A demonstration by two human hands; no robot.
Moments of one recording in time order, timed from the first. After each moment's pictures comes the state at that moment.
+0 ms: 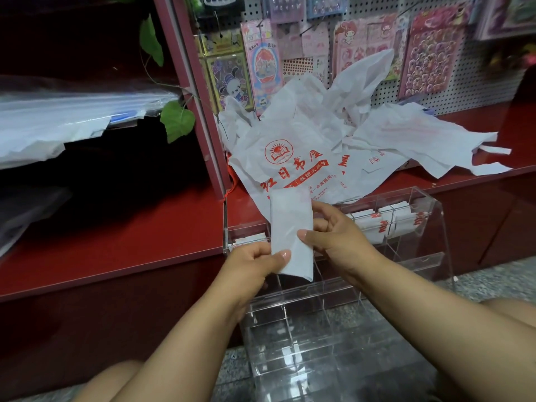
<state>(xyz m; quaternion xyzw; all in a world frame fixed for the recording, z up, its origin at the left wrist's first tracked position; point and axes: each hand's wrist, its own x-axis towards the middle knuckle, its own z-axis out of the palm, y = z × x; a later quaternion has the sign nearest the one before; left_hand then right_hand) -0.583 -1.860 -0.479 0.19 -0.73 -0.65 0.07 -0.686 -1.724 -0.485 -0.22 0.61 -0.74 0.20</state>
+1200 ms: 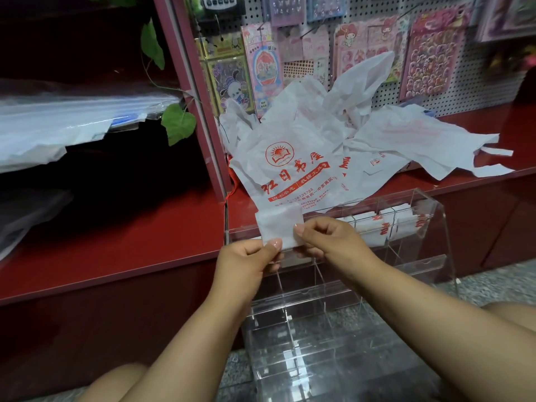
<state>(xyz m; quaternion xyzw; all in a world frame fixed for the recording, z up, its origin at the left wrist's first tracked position) -0.587 -1.861 -0.480 0.18 -0.69 -0.68 0.19 -0.680 -1.726 -0.485 -0.23 0.64 -0.71 0.18</state>
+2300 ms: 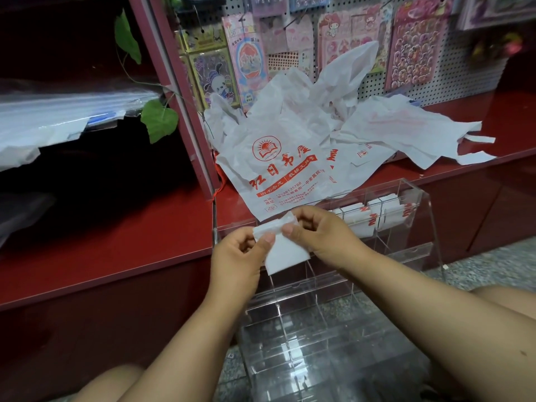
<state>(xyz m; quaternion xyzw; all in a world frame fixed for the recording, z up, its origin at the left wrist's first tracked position) -0.591 -1.851 -0.485 0.14 -0.72 -0.63 0.25 -0.686 -1.719 -0.480 -0.30 0.70 -0.63 0.15</state>
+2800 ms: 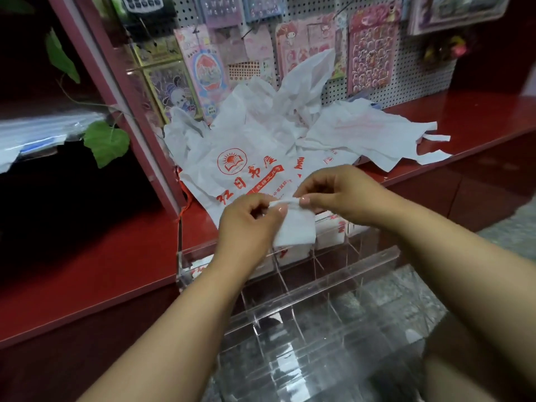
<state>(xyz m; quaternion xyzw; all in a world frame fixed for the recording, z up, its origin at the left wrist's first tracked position) -0.665 -1.812 -0.440 0.06 -0.80 -0.54 0.24 -0.747 -1.646 -0.416 -0.34 0.81 -0.47 0.03</state>
